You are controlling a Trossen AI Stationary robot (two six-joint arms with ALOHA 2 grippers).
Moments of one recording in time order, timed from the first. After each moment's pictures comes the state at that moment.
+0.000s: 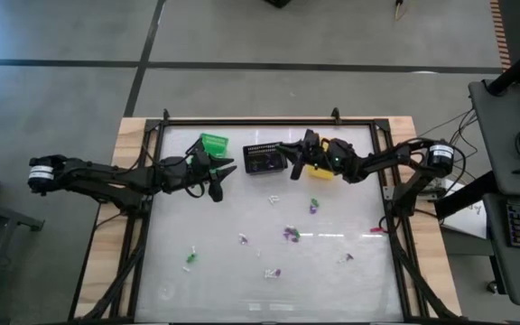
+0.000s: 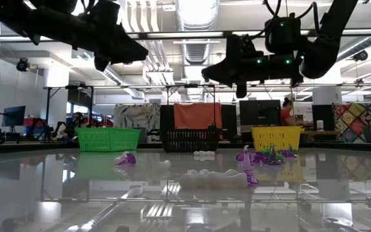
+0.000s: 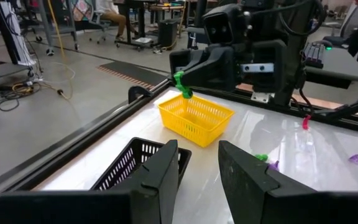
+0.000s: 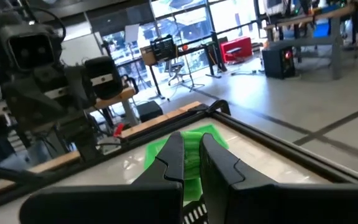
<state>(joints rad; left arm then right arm) 0.07 1.05 0.47 0.43 -0.33 -0.12 -0.36 1.65 0.56 1.16 -0.05 0.28</state>
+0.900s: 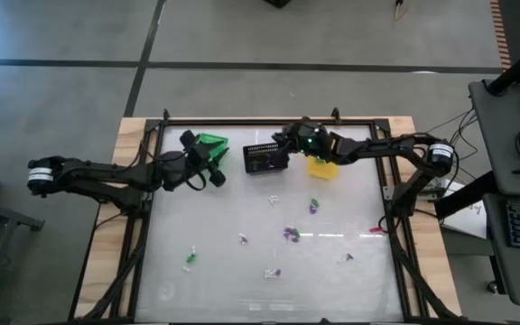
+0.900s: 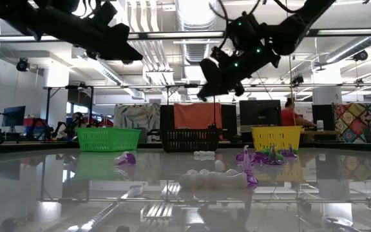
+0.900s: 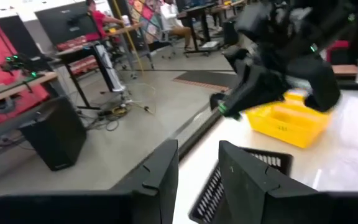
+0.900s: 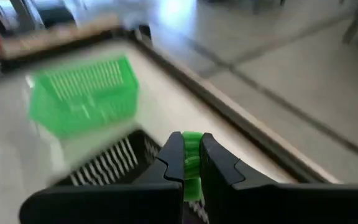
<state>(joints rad) 0.13 1.04 0.49 0.43 -0.59 0.17 -0.40 1.65 0.92 0.34 0.16 0.10</state>
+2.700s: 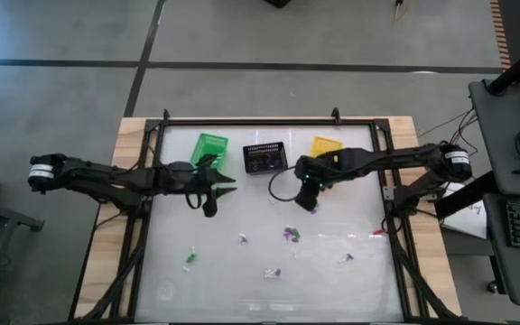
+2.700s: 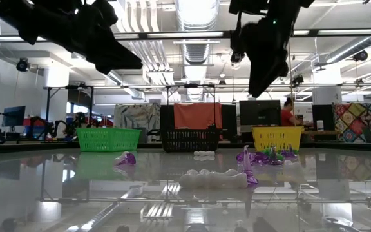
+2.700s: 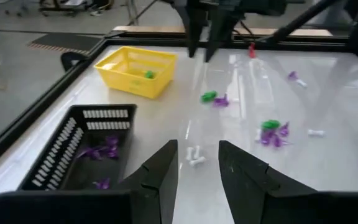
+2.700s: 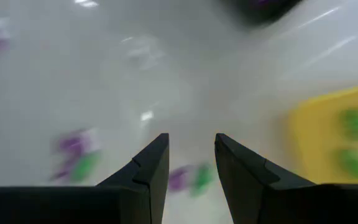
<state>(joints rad) 0.03 1.04 0.49 0.21 -0.12 -0.02 -0.07 1.51 1.16 -0.82 0.05 0.43</state>
